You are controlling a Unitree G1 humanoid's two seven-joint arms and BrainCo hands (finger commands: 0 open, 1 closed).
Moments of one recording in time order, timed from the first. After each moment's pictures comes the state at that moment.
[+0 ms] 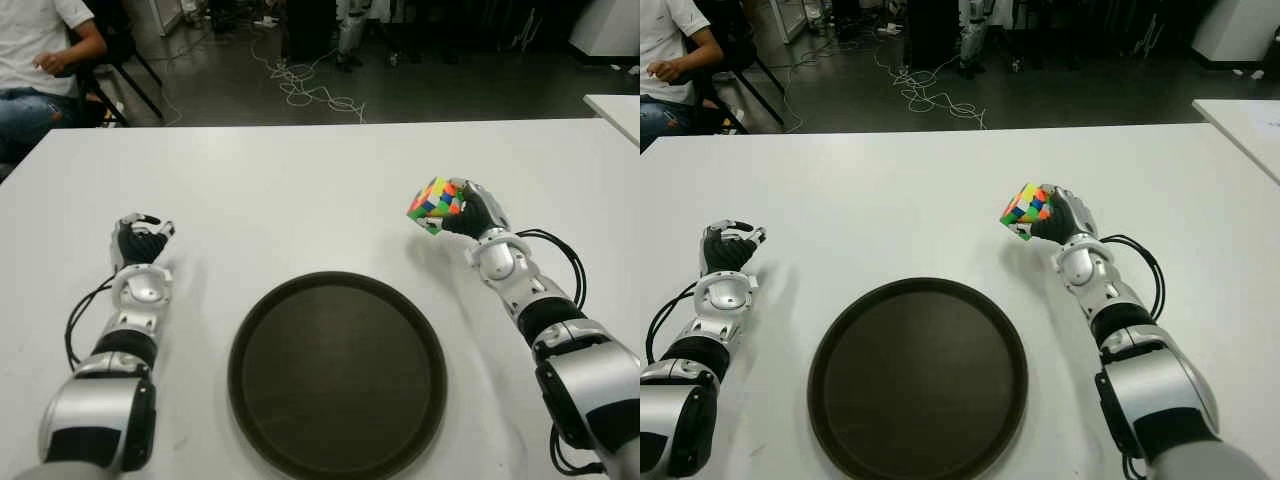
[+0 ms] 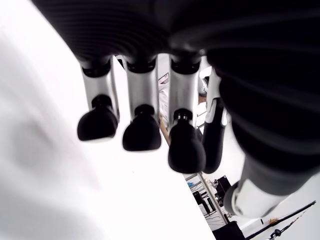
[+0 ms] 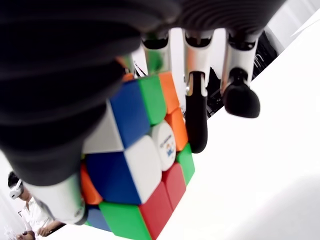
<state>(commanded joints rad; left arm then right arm) -0.64 0.27 0.08 1.20 0.17 -0.21 0.47 -0.74 -0.26 0.22 1.20 -0.40 -0.34 -0.29</state>
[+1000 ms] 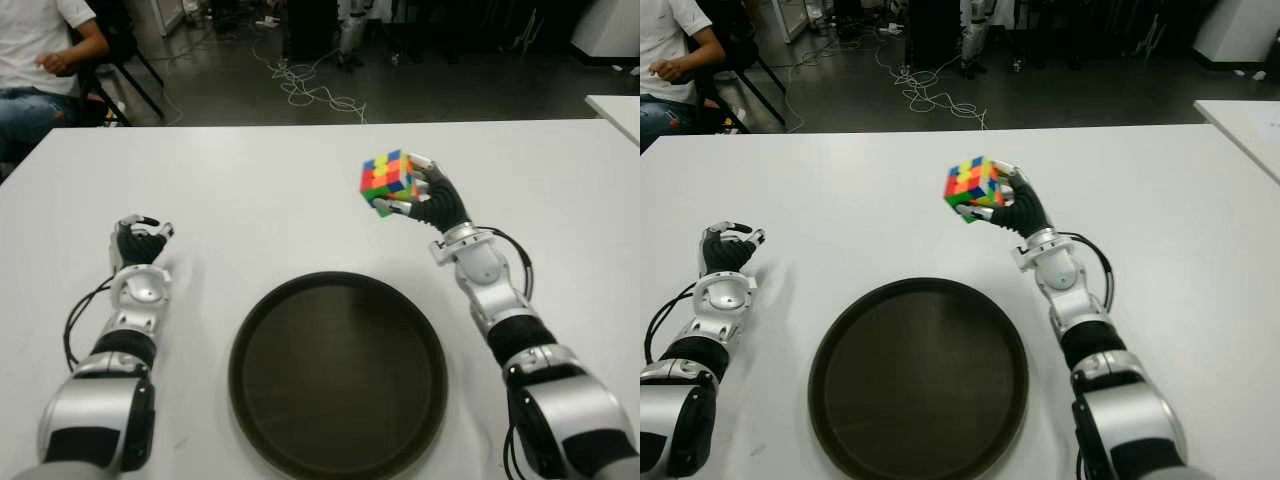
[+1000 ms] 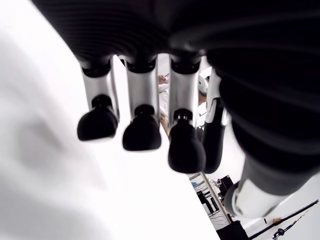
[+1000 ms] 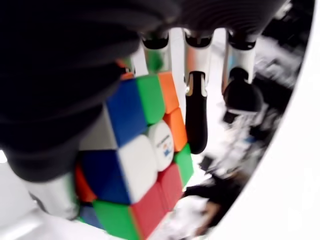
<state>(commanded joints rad) -0.64 0.27 0.07 1.20 0.17 -0.20 0.46 -0.58 -0.14 0.07 0.84 -0.08 -0.68 0.10</state>
